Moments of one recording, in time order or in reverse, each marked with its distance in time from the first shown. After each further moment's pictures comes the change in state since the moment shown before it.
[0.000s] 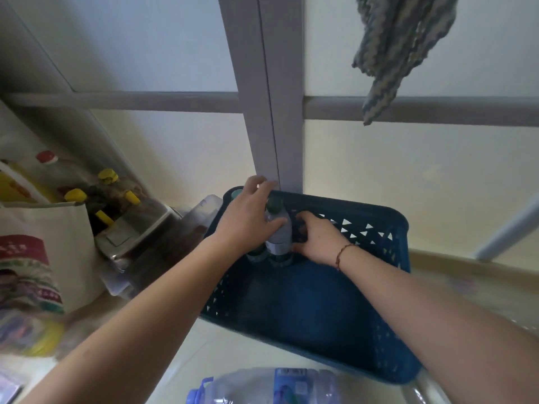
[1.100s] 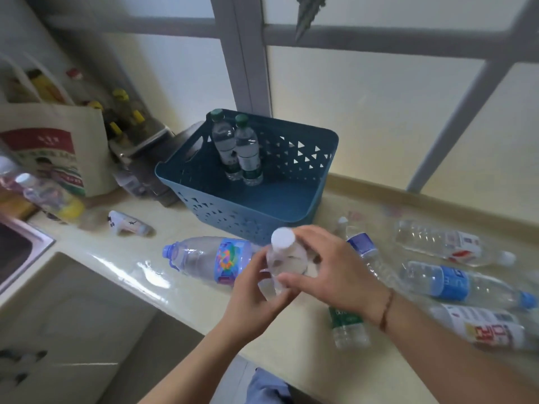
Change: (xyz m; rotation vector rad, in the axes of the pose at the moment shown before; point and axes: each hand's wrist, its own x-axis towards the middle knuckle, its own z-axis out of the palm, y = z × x) left_hand -0.297 0.179 0.128 -0.783 0.213 -0.195; right_hand -0.302 0.078 -0.021 0.176 0.062 -0.495
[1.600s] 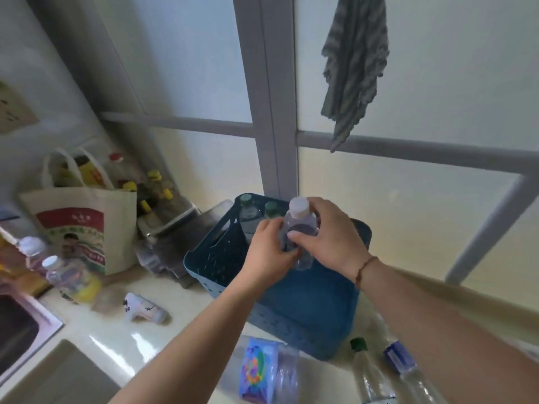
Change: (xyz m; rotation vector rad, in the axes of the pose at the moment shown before) left_hand 0.220 0.057 -0.071 0.388 0.017 -0.051; right_hand 0.204 -0.015 -0.036 -0.092 0.253 0.112
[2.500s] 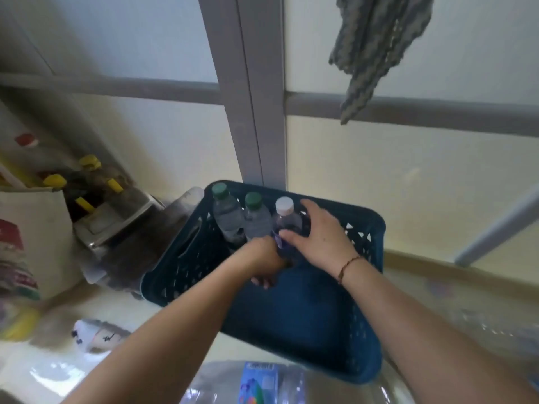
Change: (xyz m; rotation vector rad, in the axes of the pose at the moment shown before) left_hand 0.095 -0.060 0.036 0.396 -0.722 -0.231; right_hand 0.055 0.073 0.068 -0.108 -0.092 0.321
